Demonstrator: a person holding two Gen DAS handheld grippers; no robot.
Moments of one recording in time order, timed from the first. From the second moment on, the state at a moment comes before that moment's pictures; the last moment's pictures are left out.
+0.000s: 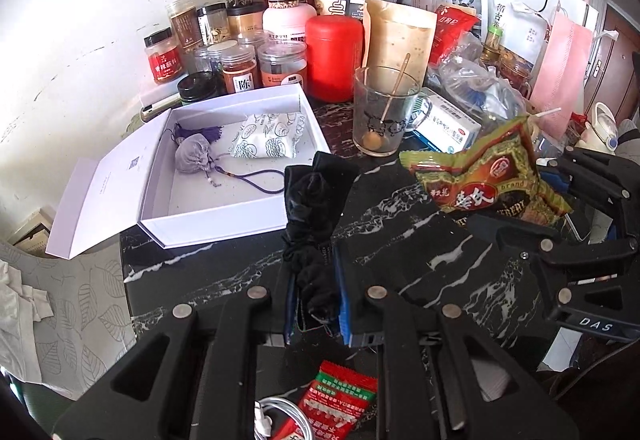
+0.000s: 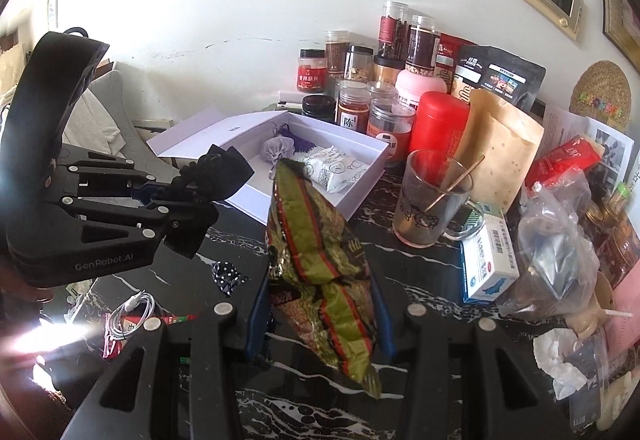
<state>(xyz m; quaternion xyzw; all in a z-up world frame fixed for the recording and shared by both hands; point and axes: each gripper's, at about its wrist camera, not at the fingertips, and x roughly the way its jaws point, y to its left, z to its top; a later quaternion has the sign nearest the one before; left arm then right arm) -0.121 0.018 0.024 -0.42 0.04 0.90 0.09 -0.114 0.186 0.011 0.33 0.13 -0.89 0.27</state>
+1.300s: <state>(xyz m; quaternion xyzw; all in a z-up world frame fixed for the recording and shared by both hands) -0.278 -0.042 0.015 -0.41 0.05 0.91 0.08 -0.259 0.122 0.007 0.34 0.15 -0.88 0.30</state>
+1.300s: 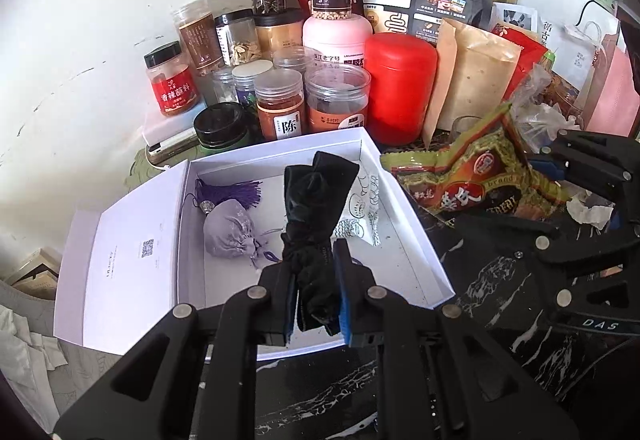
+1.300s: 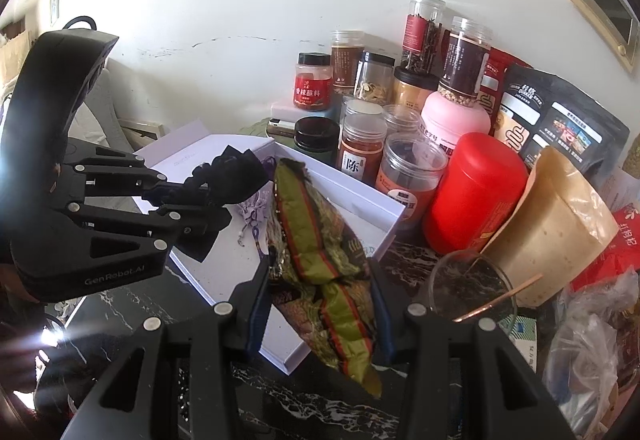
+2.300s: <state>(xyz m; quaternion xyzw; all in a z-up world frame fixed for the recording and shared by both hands) -0.391 -0.090 -0.030 -0.44 0.08 0.90 0.02 -0.357 0.063 -0.030 0.35 0.17 -0.87 0.29</state>
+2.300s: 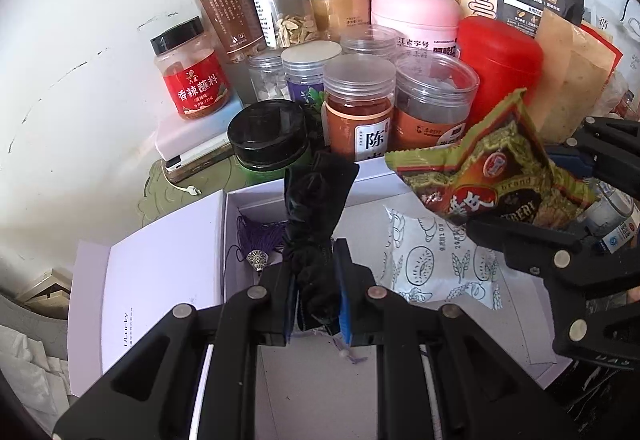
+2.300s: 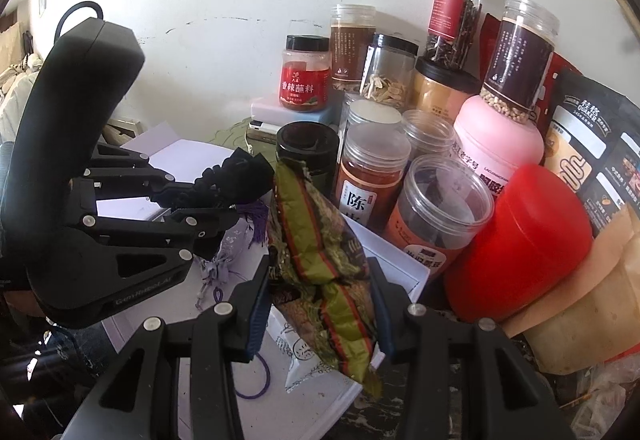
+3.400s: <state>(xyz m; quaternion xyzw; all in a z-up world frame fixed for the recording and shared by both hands) -0.422 -0.113 -0.069 -0.49 0.05 0.87 0.00 -0.388 0.054 -0.056 0.40 0.17 -0.86 0.26</state>
